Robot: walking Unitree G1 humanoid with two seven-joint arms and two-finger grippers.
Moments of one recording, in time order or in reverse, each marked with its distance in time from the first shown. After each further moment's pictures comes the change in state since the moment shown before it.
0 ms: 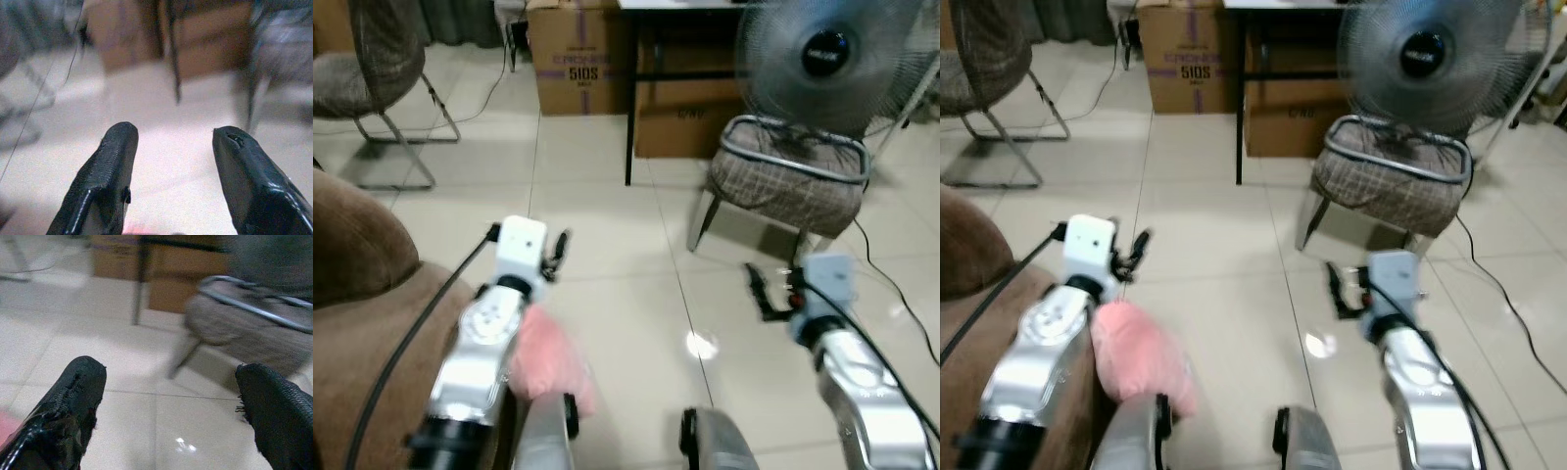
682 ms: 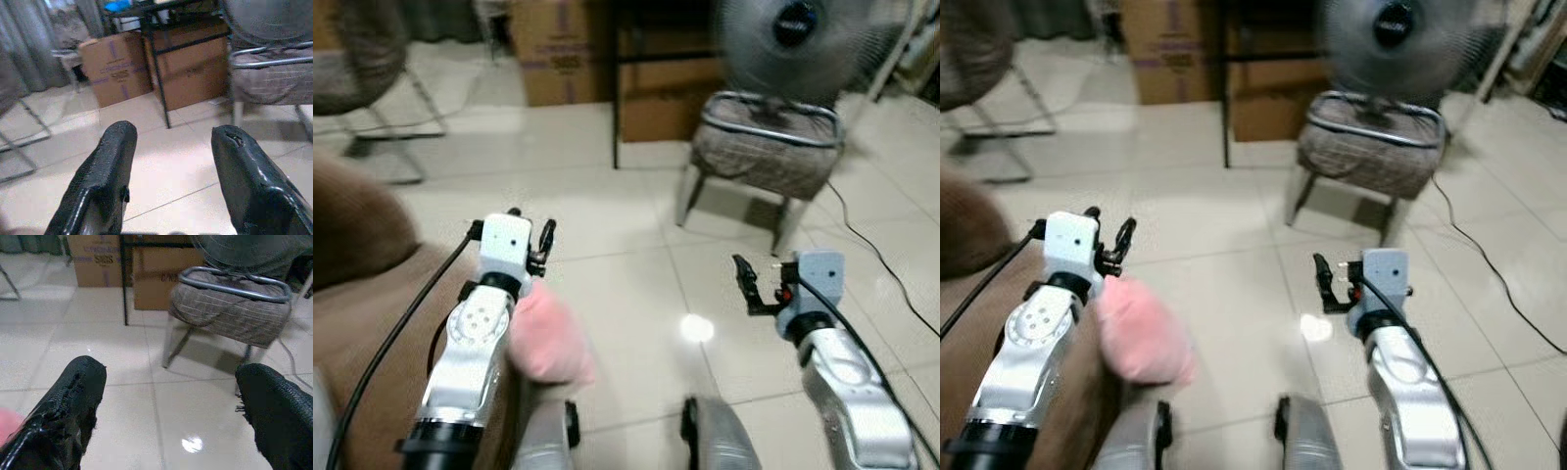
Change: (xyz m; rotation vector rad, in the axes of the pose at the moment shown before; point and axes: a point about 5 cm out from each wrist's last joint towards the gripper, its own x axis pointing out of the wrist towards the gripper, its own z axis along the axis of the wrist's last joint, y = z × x) left arm -0.006 -0.005 0.018 -0.018 -0.194 0.017; right arm 0.001 -0.001 -0.001 0.033 -0.041 -0.064
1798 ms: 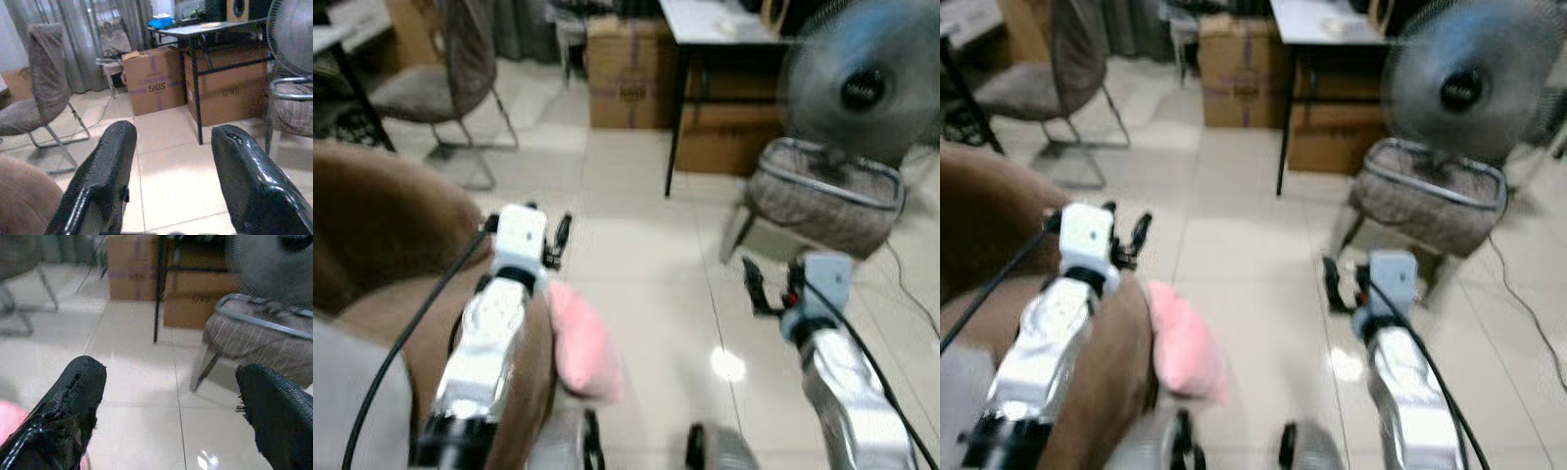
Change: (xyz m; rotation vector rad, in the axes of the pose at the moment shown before) left arm 0.006 -0.011 0.016 -0.006 -0.050 -0.041; right arm -0.003 -0.001 -0.010 0.067 0.020 -0.070
